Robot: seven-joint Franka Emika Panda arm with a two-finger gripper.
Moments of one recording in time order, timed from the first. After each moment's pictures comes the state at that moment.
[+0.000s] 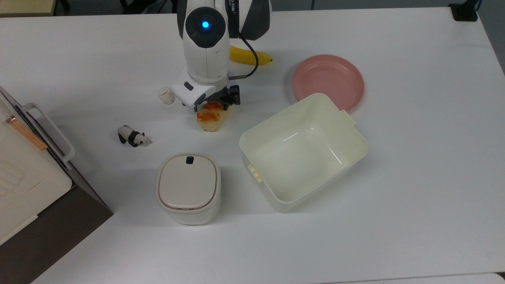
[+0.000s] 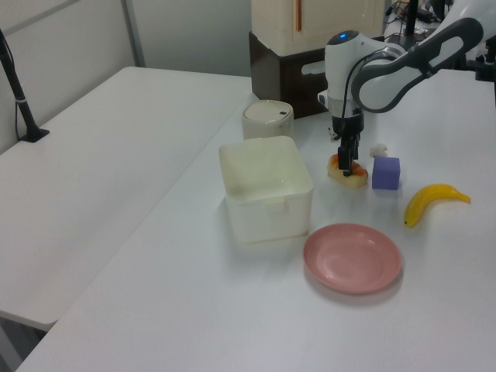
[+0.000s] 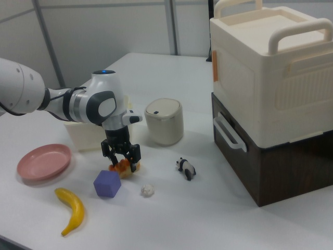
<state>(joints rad) 0.08 0.31 -0.07 -1.94 -0.07 2.15 -0.02</state>
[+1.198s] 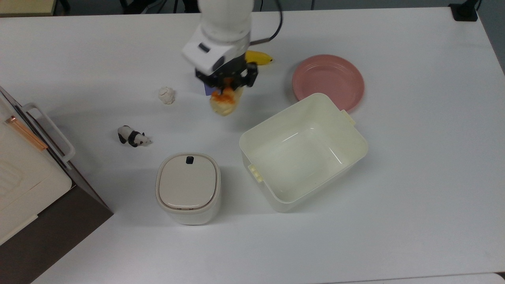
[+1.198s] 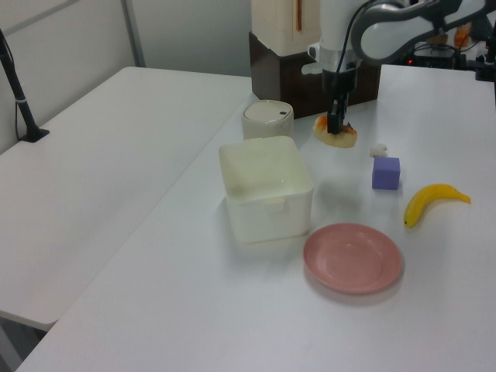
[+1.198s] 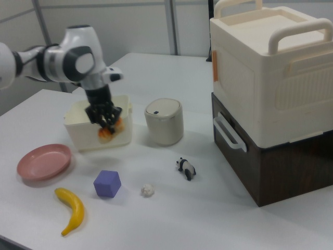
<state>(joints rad) 0.10 0.19 0.00 -1.77 -0.07 1.96 0.01</state>
